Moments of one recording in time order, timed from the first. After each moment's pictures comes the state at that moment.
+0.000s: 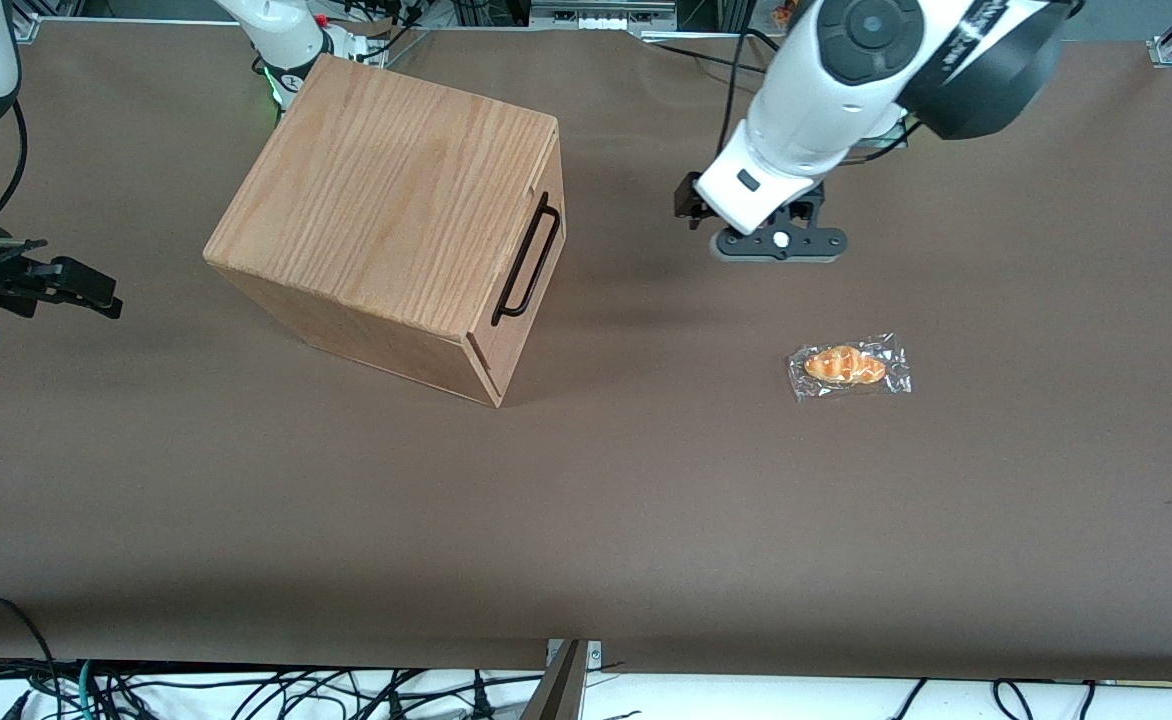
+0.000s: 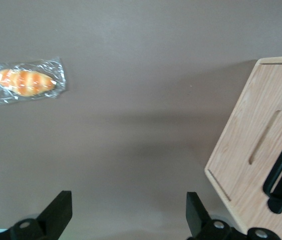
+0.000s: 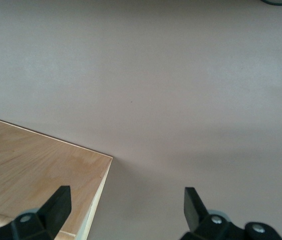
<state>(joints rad) -0.25 0.23 -0.37 -1.51 -0.08 1.62 -0.67</state>
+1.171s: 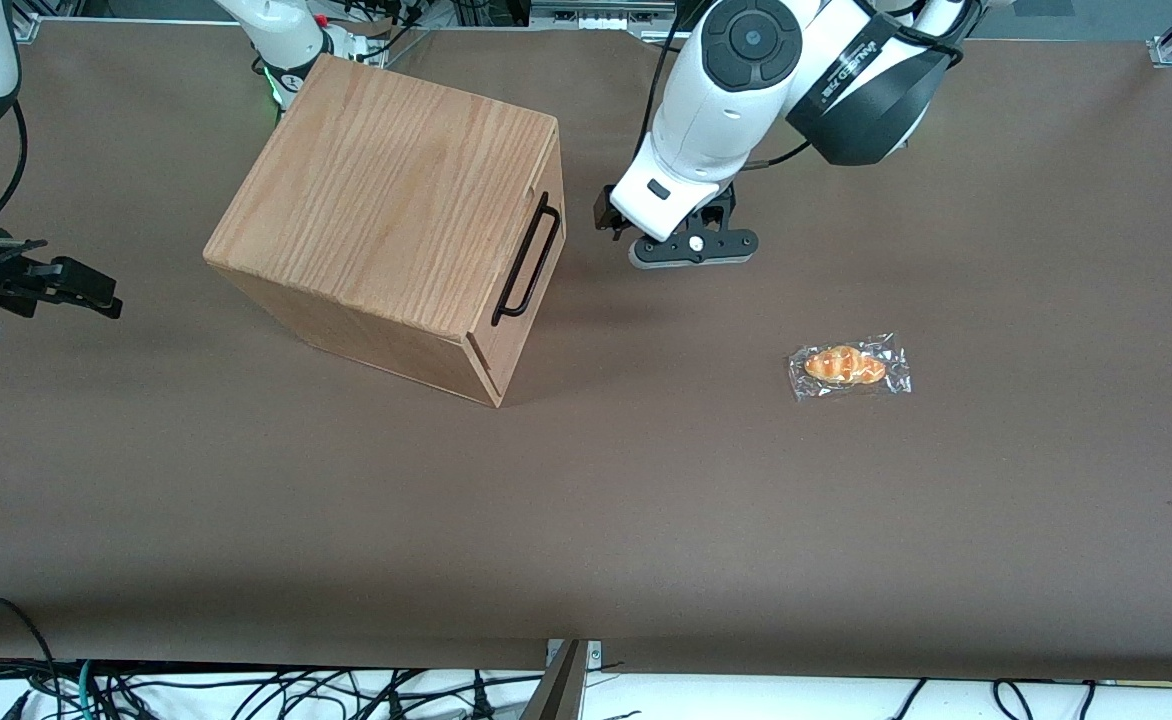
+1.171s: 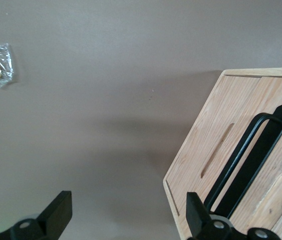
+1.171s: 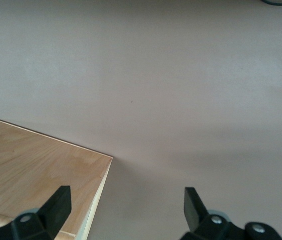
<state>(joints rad) -0.37 0.34 -0.37 -1.44 -0.08 1.74 -0.86</state>
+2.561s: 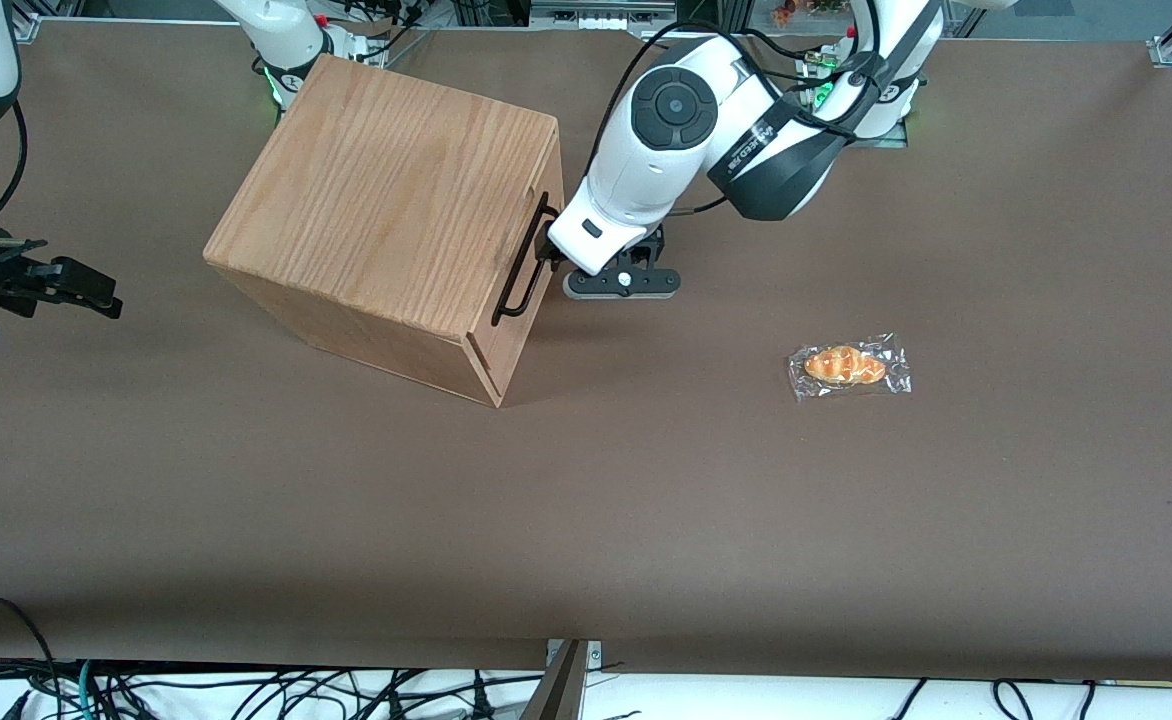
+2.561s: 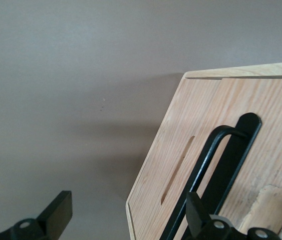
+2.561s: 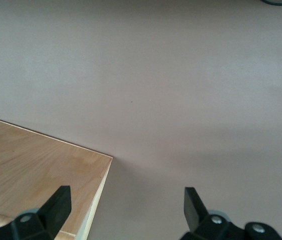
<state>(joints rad) -0.44 0.48 -0.37 -1.44 -0.08 1.98 -0.84</state>
